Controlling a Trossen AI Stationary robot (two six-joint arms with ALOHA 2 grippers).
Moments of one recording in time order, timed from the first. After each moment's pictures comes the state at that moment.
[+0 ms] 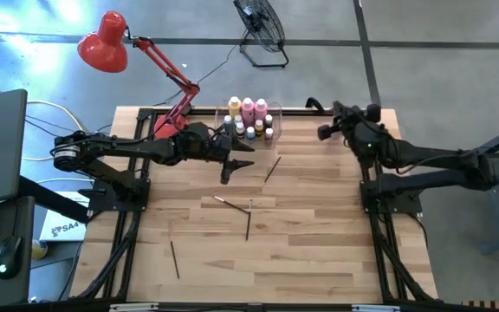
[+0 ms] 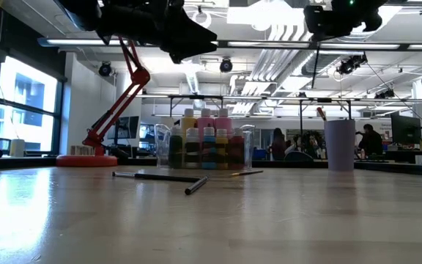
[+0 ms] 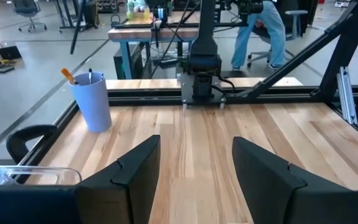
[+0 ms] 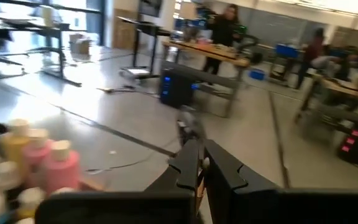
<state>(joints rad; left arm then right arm) 0.23 1.36 0.83 0.41 0.22 0.07 -0.19 0.86 0.74 -0.02 1.05 -0.02</state>
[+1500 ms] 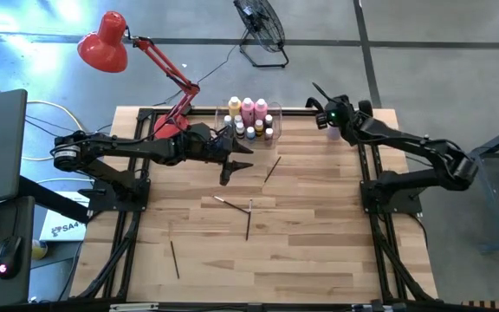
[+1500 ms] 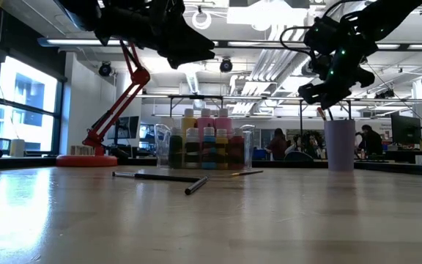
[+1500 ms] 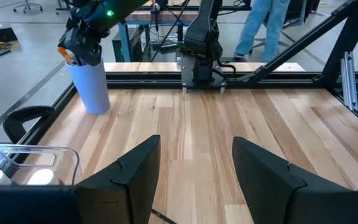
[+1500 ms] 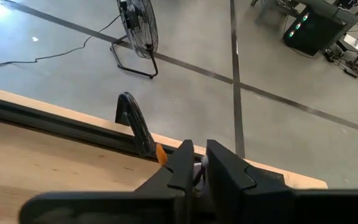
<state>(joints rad) 0.23 1.36 0.83 0.34 0.22 0.07 -0.71 1.20 0.74 -0.29 0.76 0.26</state>
